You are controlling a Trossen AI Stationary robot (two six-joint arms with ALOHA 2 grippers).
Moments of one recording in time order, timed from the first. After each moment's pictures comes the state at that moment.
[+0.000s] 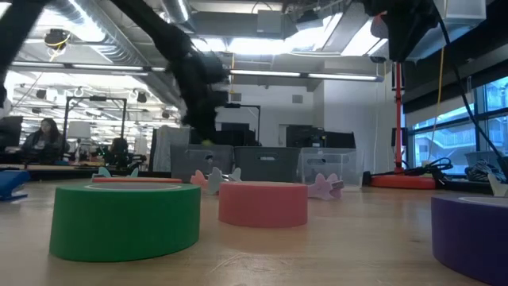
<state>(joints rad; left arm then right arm) 0.78 1.84 1.40 -0.66 0.14 0.20 -0.14 1.31 1.48 -1.56 0.35 0.58</state>
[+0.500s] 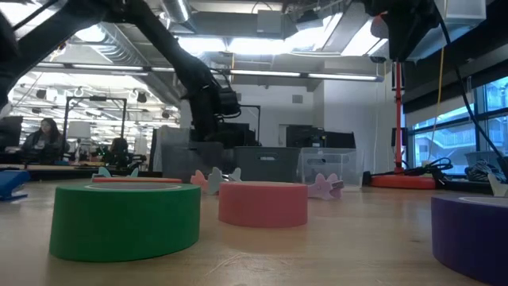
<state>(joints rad) 0.77 2.11 1.54 -0.70 0.07 0.23 -0.14 1.30 1.48 -1.56 0.35 0.59</state>
